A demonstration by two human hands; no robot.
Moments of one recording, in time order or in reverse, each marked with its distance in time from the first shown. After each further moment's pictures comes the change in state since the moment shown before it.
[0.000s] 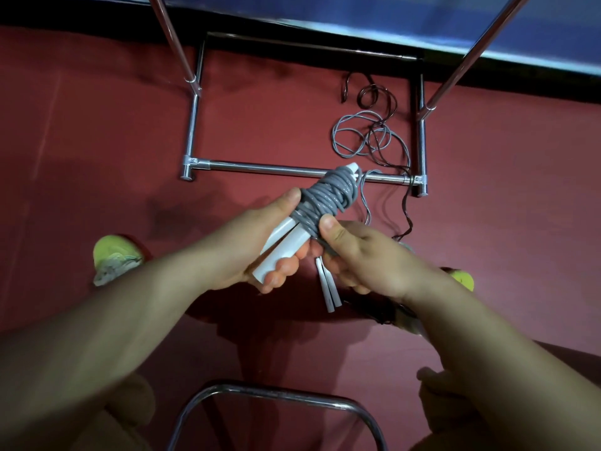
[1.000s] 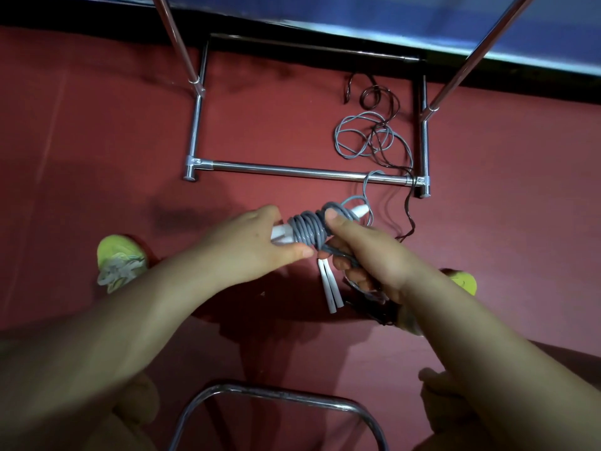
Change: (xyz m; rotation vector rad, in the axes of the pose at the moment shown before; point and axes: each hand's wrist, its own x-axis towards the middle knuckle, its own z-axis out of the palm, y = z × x) left_hand 0.005 -0.007 -0.007 1.011 0.476 0.018; right_hand 0.006 0.007 0.000 0.145 0.164 0.278
